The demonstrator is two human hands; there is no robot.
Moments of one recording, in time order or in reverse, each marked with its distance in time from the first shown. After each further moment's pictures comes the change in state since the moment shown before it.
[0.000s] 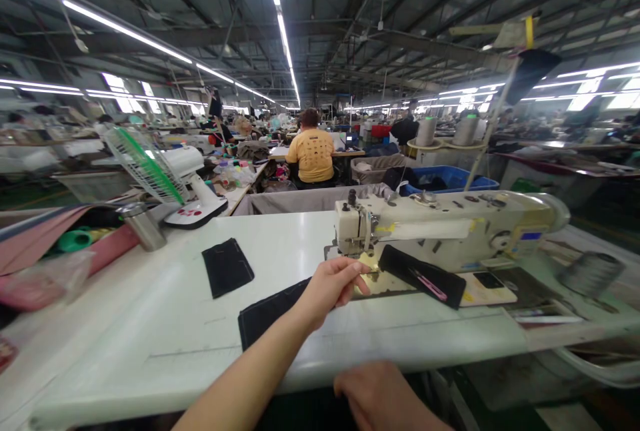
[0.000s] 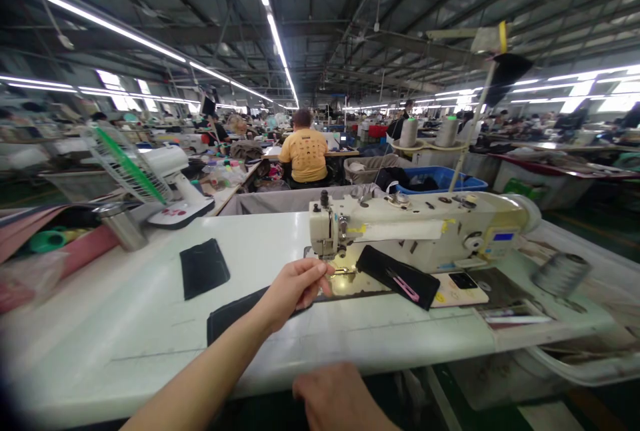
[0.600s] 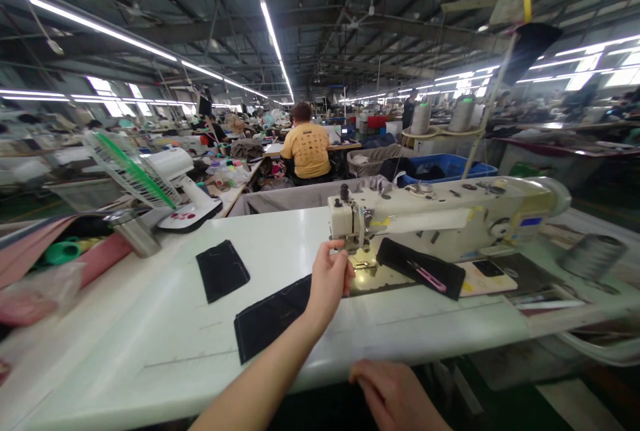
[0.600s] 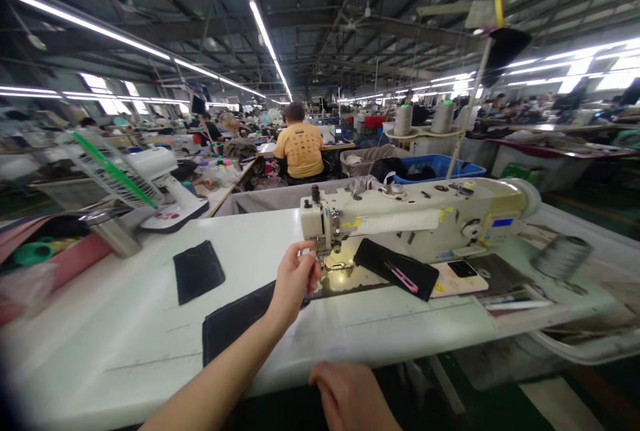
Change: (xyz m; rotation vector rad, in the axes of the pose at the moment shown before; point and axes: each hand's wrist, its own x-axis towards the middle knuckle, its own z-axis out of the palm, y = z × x) left_hand 0.020 -0.013 0.020 -0.024 0.372 0.153; right_hand -0.025 0.003 0.002 0.221 0.153 0.148
